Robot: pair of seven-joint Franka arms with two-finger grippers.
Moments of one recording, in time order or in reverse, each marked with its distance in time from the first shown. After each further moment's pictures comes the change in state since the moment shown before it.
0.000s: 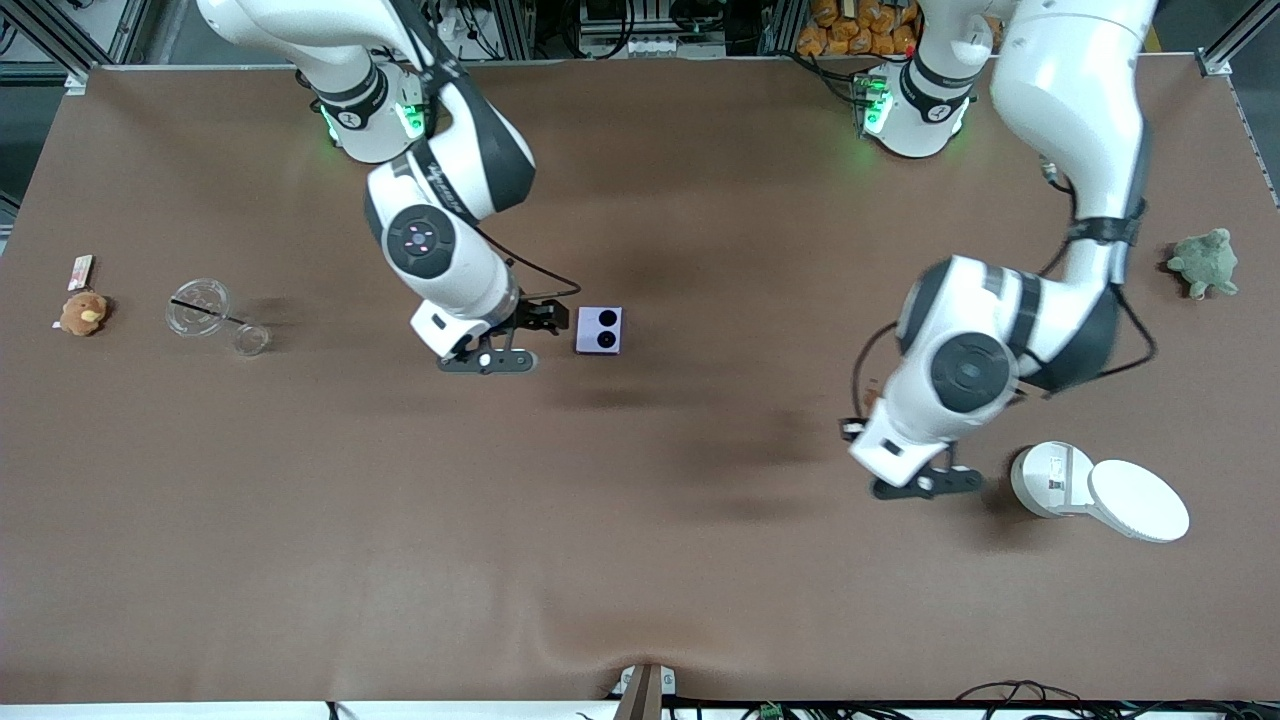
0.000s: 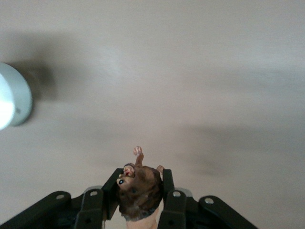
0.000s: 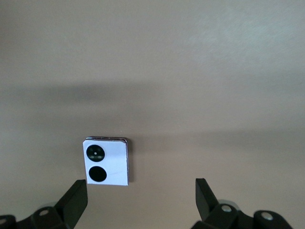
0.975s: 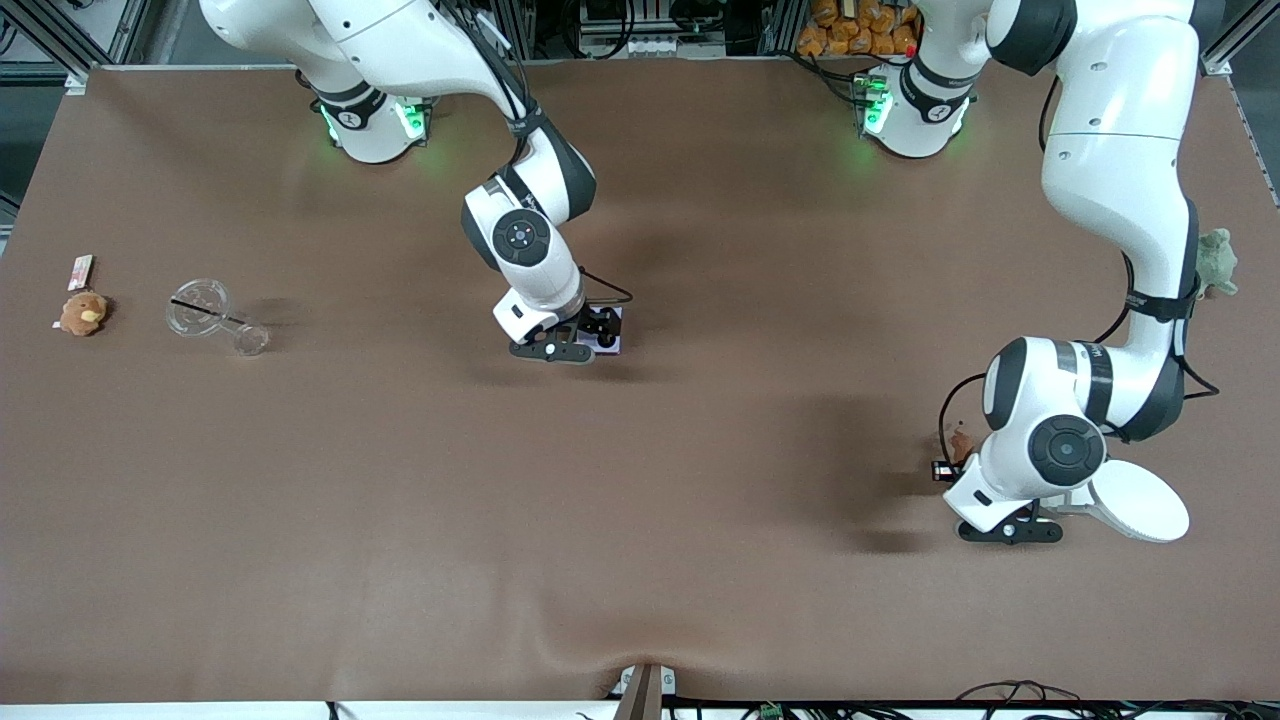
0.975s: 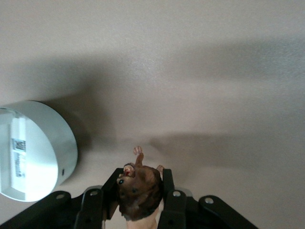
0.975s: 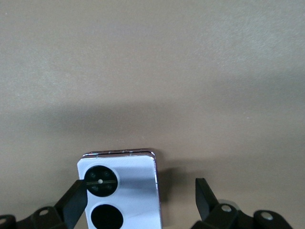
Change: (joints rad) left arm 0.122 0.165 0.051 0.012 0.080 0.159 0.171; right arm 0.148 0.166 -0.001 -0.110 0.000 0.380 0.211
